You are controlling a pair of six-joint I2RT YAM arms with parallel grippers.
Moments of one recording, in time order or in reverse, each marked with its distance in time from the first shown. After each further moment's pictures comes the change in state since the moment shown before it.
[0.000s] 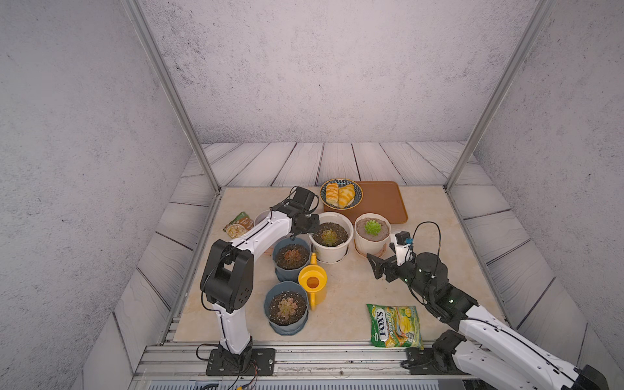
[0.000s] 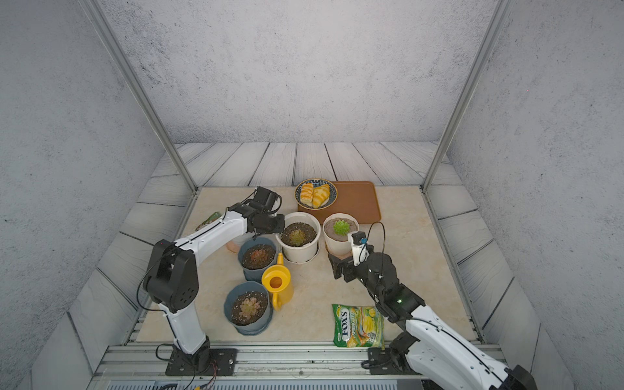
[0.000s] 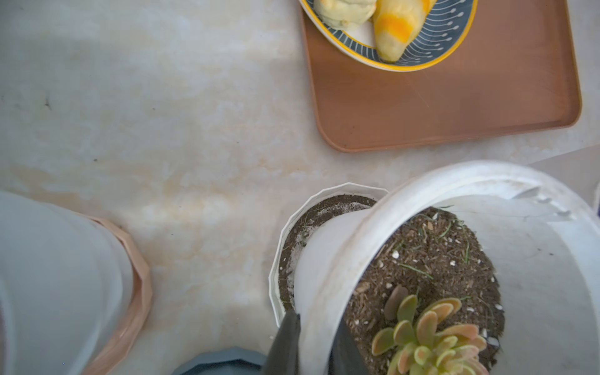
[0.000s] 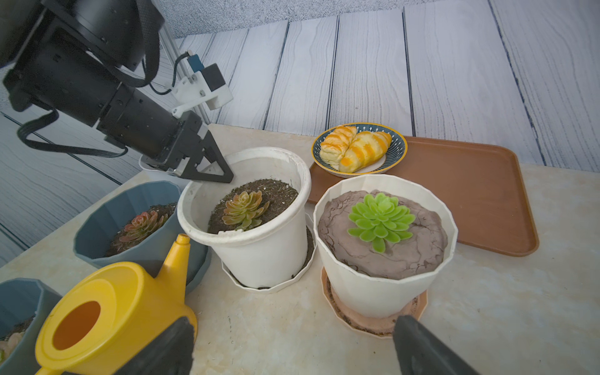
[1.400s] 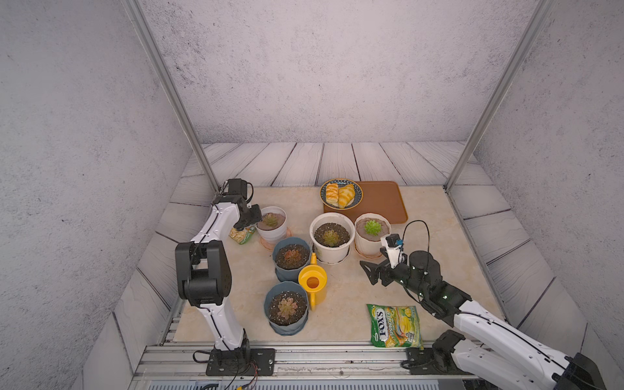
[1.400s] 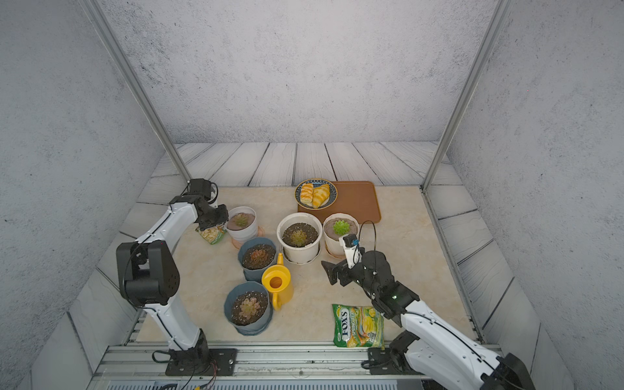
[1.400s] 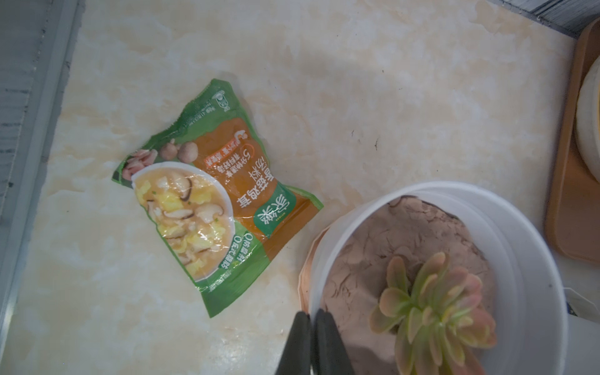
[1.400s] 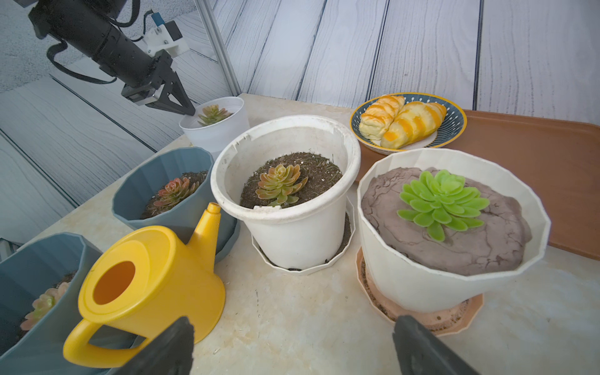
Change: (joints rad) left arm 0.509 -0.007 0.031 -0.119 0.002 0.166; right arm 0.000 0.075 0.000 0.008 -0.155 -0.011
